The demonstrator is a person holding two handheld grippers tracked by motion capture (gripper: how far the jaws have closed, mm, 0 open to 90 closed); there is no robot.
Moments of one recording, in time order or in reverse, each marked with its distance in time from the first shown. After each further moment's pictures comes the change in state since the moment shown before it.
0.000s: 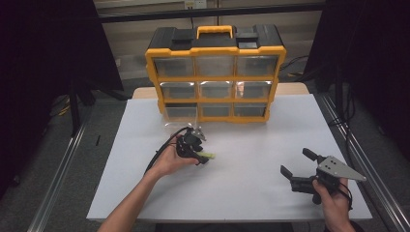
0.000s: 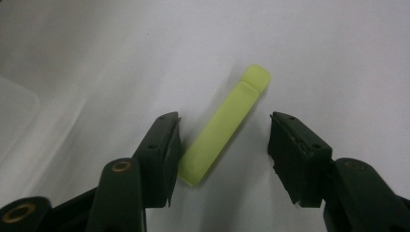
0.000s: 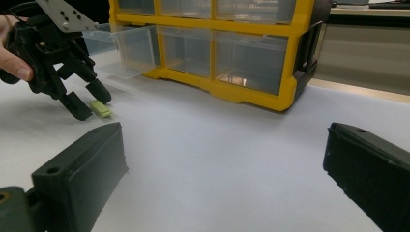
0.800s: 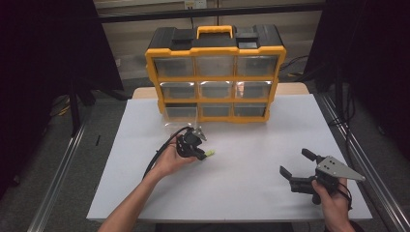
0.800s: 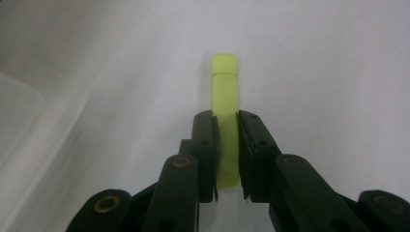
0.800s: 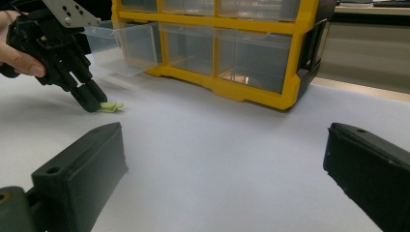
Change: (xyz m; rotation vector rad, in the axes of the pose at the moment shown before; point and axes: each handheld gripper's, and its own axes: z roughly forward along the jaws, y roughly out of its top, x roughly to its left) left arm 0.000 0.001 -0.003 0.017 -0.001 0.002; right arm 0.001 0.000 0.001 0.009 0.010 -0.005
